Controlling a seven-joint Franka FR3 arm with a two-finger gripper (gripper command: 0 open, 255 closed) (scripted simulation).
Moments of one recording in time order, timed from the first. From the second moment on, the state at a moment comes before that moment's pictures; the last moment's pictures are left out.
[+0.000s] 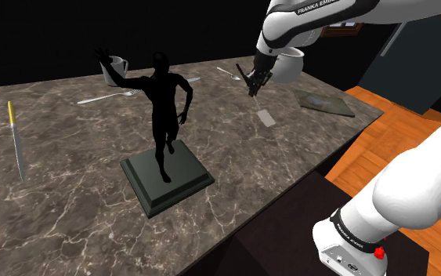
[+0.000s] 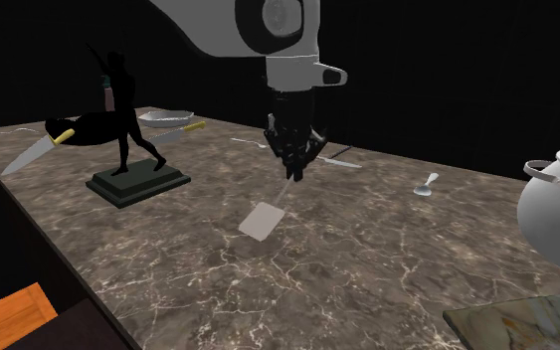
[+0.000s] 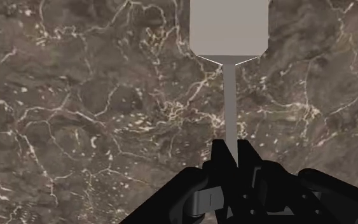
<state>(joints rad) -0.09 -0.07 -0.08 -2.18 0.00 2.17 -0.08</state>
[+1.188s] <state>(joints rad) -0.28 -0.53 -0.29 -2.60 -0.14 2.15 -0.38</state>
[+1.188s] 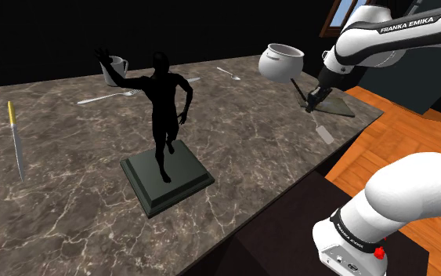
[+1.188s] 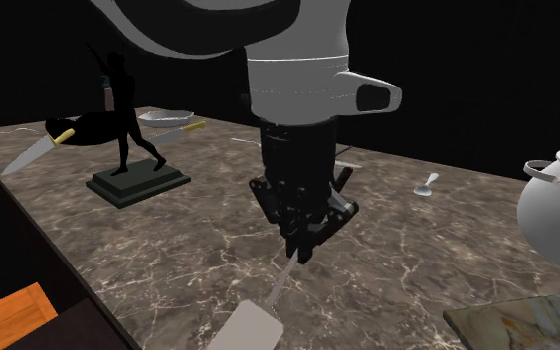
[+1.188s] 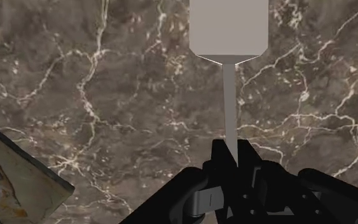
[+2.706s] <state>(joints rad) -0.29 -0.42 -0.34 -2.73 -0.15 2.38 -0.42</state>
